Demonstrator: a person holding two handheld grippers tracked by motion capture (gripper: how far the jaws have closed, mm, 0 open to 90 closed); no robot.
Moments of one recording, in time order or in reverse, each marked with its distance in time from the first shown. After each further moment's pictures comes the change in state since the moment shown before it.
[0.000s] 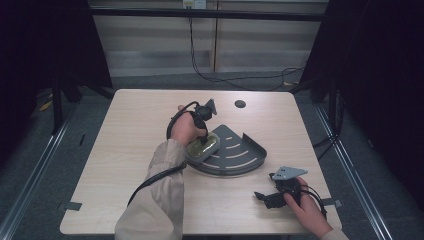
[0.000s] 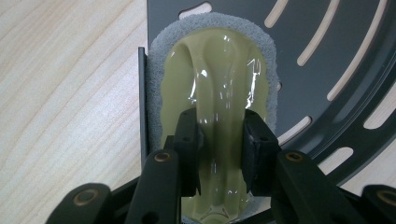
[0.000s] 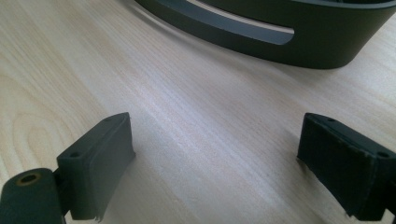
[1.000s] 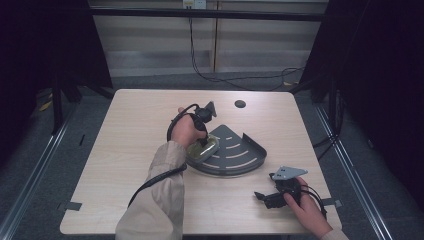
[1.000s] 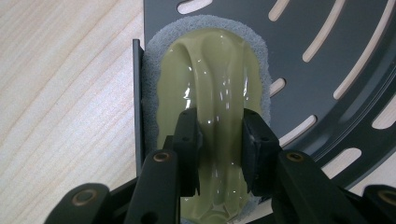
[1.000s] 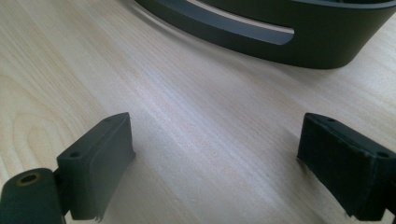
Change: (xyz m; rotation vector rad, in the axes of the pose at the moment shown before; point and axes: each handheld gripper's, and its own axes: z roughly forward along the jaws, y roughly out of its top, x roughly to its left) left arm 0.000 -0.002 0.007 0.005 -0.002 -0.004; right arm 0.000 0.000 0.000 0.001 0.001 0.002
